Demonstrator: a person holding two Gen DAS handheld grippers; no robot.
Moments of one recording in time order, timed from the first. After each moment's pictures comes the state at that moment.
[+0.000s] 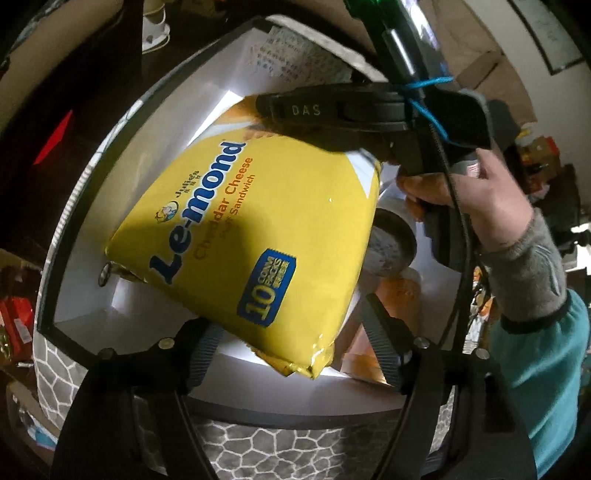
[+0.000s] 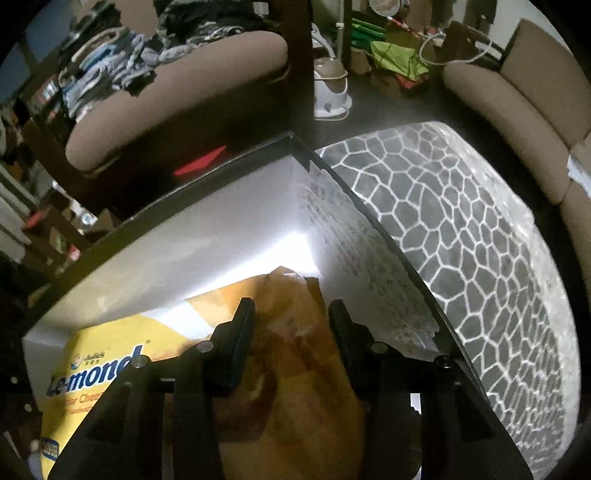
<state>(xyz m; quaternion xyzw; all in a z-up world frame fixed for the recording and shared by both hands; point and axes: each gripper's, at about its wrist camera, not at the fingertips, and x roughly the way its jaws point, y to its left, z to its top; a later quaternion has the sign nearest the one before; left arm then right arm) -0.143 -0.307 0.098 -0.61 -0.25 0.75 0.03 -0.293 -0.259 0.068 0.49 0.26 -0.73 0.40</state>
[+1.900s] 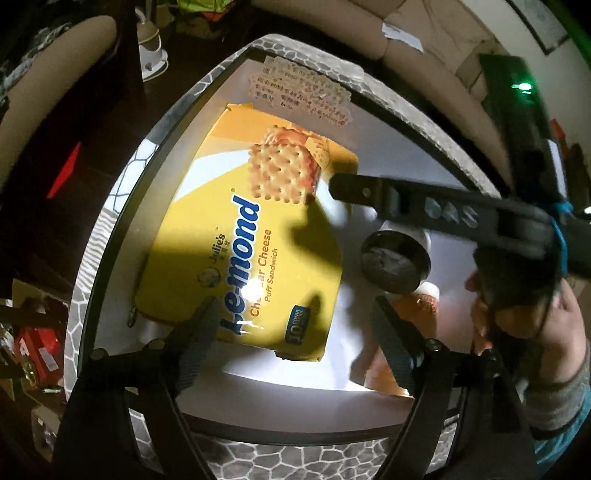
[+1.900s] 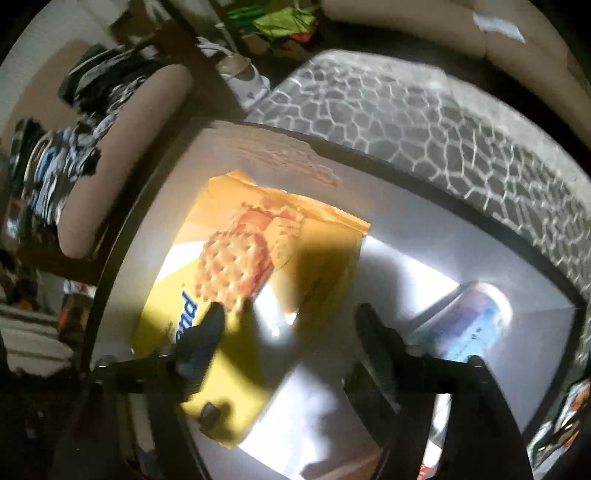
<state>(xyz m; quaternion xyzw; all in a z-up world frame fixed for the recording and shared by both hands) -0.160 -0.310 0.113 -0.60 -0.19 0.78 0.02 -0.254 -0.167 0.101 0.59 0.07 -0.76 0.28</state>
